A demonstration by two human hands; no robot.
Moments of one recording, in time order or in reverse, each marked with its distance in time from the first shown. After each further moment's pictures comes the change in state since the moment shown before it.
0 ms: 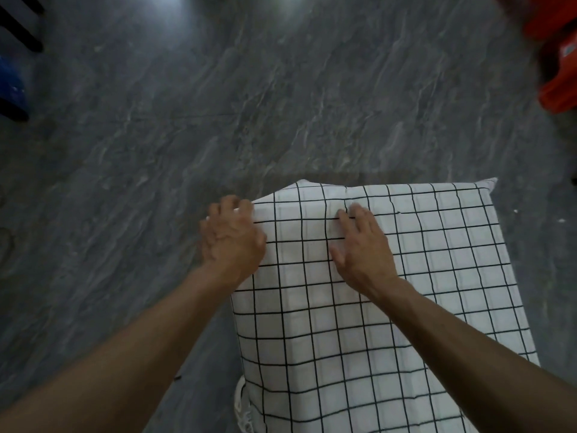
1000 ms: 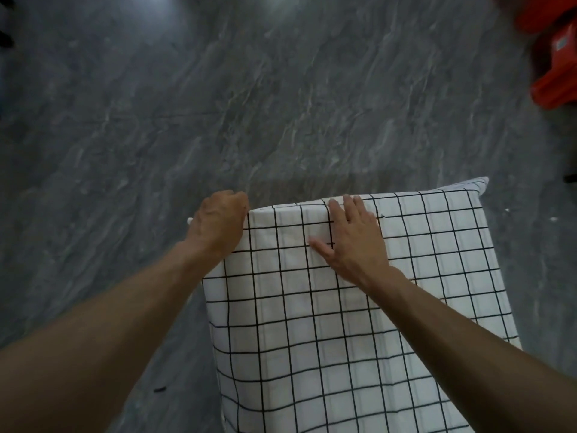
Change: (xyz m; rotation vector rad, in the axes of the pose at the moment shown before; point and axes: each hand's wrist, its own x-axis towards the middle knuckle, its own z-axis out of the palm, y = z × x) left_hand 0.067 0.008 0.016 -0.051 -0.071 0.229; right_hand 0.040 0.026 -0.006 -0.024 -0.008 0.006
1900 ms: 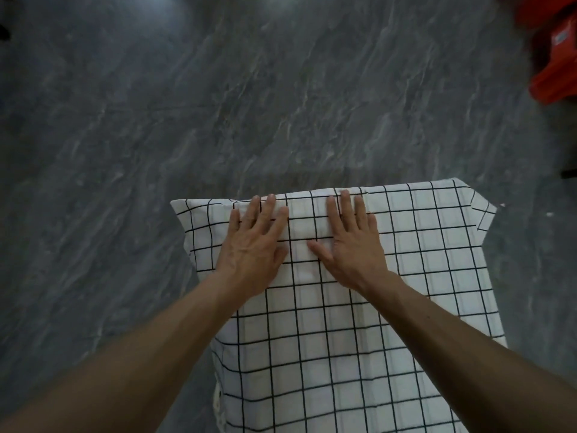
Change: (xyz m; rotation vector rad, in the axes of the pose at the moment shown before) left_hand -0.060 0.061 0.051 0.203 -0.151 0.182; right_hand -0.027 0.030 0.019 -0.057 -0.078 -0.027
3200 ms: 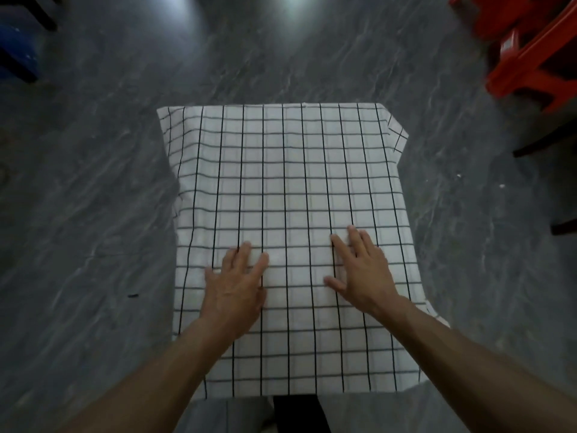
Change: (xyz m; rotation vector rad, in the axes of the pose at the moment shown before) left_hand -0.264 0.208 0.112 -0.025 -0.030 -0.219; right_hand -0.299 0.128 0.079 -0.026 -0.023 -0.077
